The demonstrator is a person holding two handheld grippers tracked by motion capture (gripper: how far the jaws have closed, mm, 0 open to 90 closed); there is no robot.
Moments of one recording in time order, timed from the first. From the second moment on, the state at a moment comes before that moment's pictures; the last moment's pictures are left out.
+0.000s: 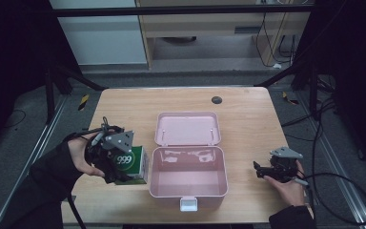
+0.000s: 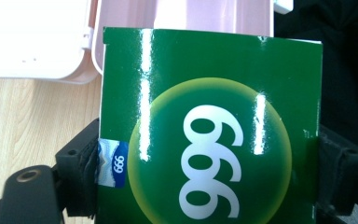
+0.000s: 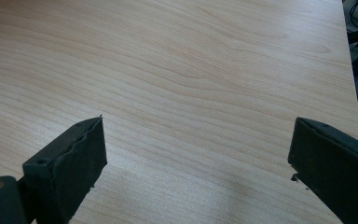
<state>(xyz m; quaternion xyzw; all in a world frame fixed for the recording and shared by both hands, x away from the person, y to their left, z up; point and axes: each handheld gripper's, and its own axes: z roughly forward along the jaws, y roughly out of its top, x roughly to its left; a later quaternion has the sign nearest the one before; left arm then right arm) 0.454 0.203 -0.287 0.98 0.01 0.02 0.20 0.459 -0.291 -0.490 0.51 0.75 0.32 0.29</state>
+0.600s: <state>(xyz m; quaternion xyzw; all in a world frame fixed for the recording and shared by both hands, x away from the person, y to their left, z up) 0.459 0.165 -0.278 0.98 -0.02 0.02 0.20 0.459 -0.291 -0.491 0.50 0.75 0.32 0.29</state>
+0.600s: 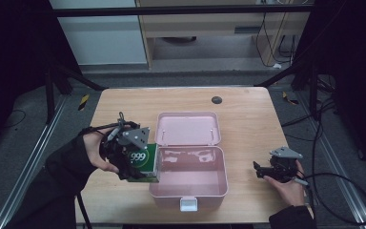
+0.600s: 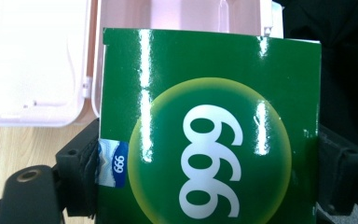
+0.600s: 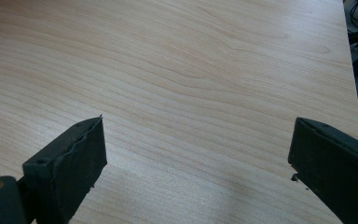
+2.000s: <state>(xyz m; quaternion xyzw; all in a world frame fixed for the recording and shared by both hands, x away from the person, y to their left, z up) 0.484 0.094 -0.313 0.98 -0.04 0.00 0.19 0.459 -0.289 -0.493 0.50 0.75 0.32 0.29</state>
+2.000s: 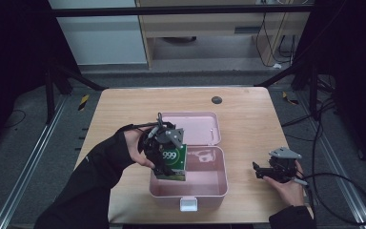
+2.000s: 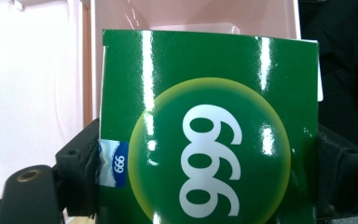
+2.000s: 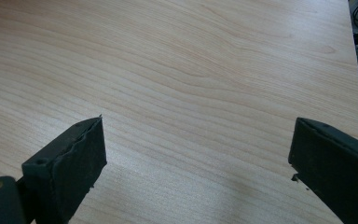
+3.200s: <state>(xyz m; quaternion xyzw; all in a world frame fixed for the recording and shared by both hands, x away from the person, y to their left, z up) 0.489 0.096 -0.383 0.99 -0.02 -0.02 0.15 0.459 -0.288 -0.495 0.50 0.76 0.32 0.29</state>
